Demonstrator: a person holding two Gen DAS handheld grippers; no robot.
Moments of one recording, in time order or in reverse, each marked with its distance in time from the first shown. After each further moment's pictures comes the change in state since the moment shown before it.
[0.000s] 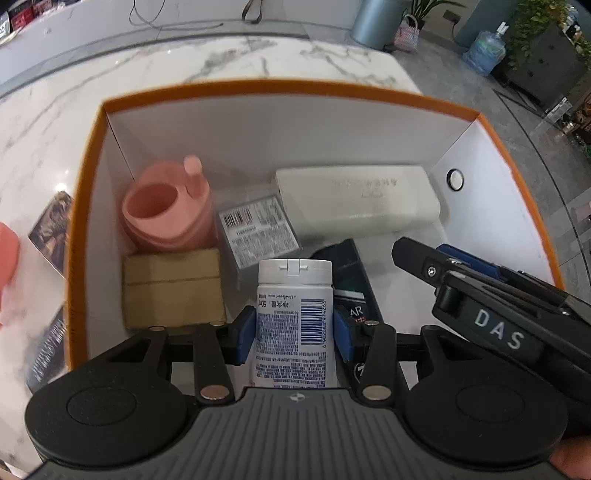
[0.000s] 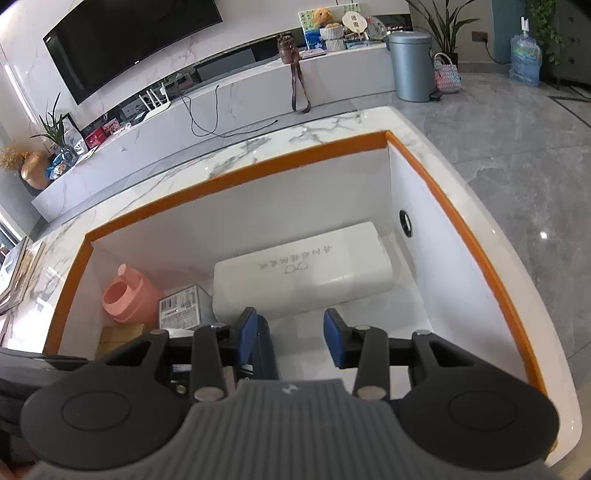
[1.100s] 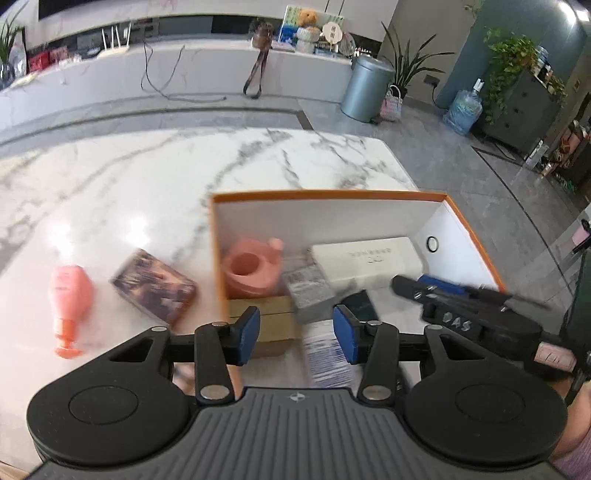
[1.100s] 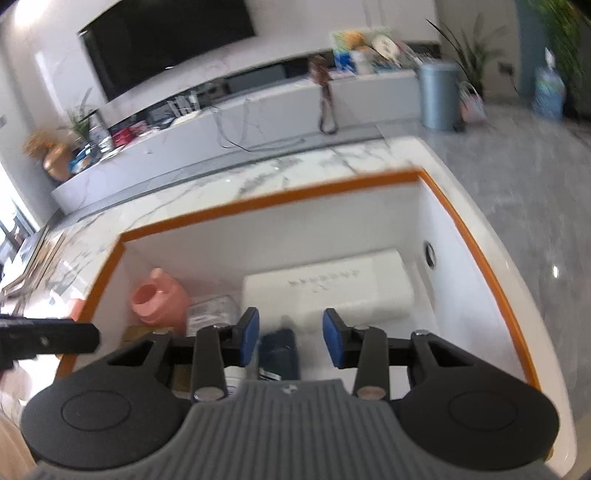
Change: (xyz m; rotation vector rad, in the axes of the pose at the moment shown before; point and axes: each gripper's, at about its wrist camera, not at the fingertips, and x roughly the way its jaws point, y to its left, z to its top) left arm -0.110 0.048 -0.020 0.041 -0.256 -0.022; right arm -0.019 0.023 -0.001 -0.130 -0.085 0.051
